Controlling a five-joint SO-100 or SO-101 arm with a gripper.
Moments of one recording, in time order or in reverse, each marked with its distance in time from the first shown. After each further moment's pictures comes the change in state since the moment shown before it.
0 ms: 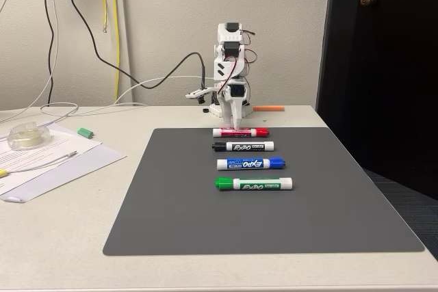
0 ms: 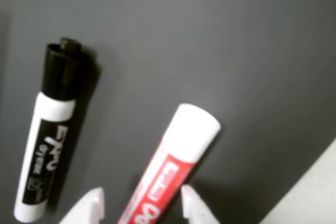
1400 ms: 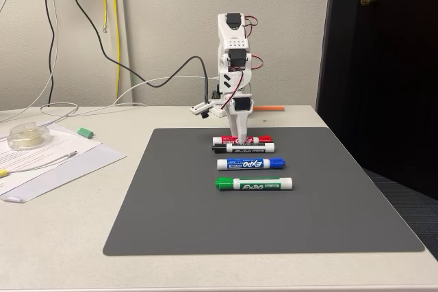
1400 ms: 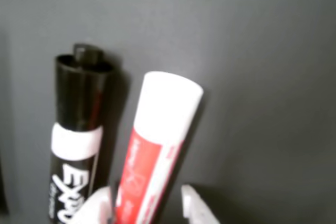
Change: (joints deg) arm -5.4 -39.5 -23.6 -9.1 13.2
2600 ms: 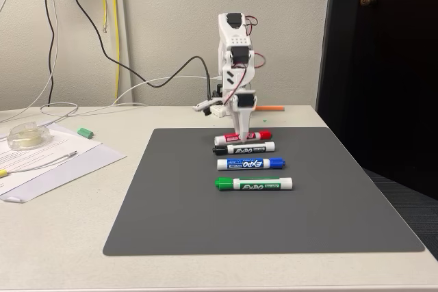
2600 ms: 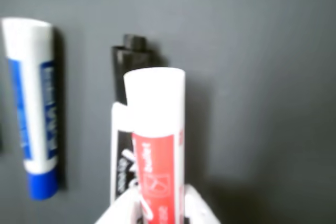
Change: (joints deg) arm -2.5 6.9 -0.8 -2.3 3.2
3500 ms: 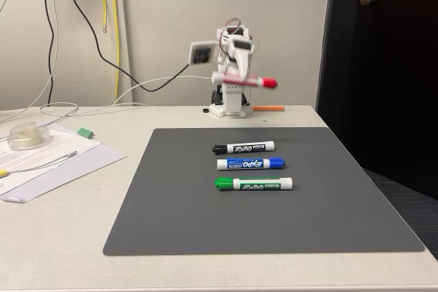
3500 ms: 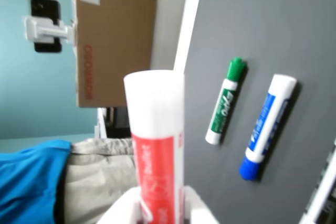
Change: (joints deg) arm 3.3 47.1 16.3 -17.1 1.7
